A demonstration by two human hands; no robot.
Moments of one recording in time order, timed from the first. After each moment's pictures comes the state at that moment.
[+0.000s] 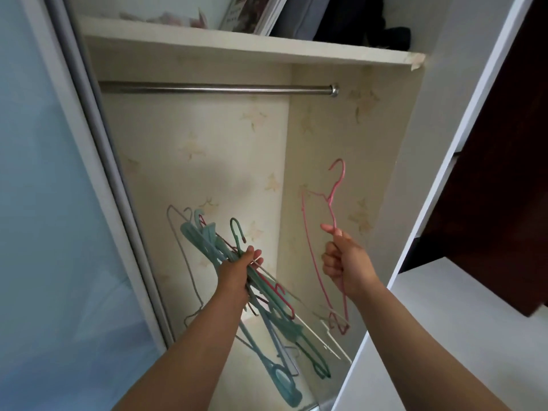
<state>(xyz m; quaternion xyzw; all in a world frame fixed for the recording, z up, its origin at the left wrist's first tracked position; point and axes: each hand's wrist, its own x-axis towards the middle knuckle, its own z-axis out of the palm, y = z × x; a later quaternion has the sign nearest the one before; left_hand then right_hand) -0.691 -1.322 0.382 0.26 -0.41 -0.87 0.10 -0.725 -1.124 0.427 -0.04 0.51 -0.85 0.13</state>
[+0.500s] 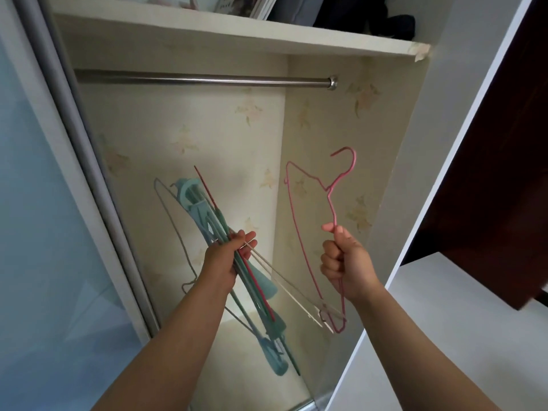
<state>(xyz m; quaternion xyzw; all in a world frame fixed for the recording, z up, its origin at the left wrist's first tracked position) -0.711 -1.347 0.392 0.18 -0.43 -0.88 0.10 -0.726 -1.123 0.423 -0.09 0.46 -0.87 0.15</state>
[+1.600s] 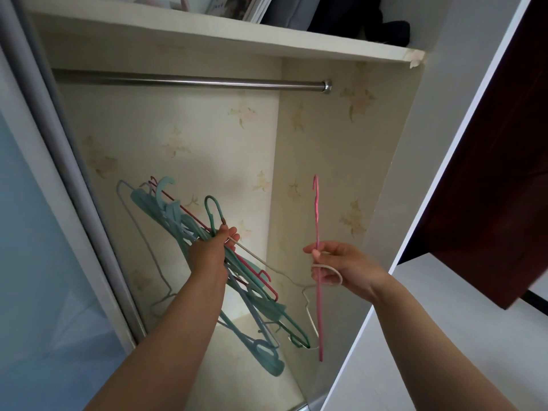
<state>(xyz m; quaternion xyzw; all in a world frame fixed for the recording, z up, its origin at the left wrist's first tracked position) -0.726 -1.353 0.414 0.28 -0.45 -0.83 0.16 -0.739 -1.100 0.441 -0.13 0.71 -0.66 0.23</state>
